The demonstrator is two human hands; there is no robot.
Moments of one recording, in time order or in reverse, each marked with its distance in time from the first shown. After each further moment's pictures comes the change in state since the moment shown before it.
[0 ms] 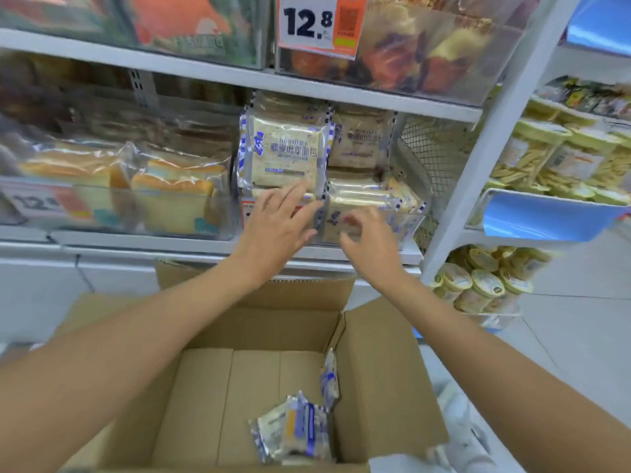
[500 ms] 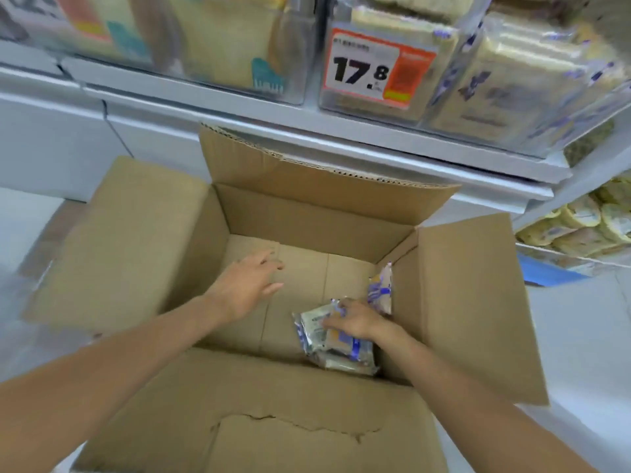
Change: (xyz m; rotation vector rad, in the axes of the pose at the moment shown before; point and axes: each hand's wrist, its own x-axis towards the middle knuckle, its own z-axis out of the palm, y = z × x) left_hand -0.272 -0.008 0.084 -0.408 -0.959 -0.445; right_hand -0.188 0.091 0.232 -0.133 -1.209 0.502
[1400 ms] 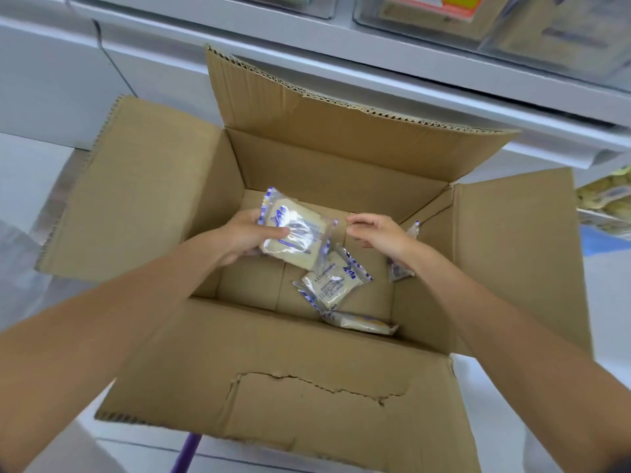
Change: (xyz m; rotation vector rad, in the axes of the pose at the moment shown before) left_hand 0.008 -0.023 0.000 -1.213 -0.141 -0.537; right_hand 0.018 -0.026 -0.052 0.609 0.076 -0.227
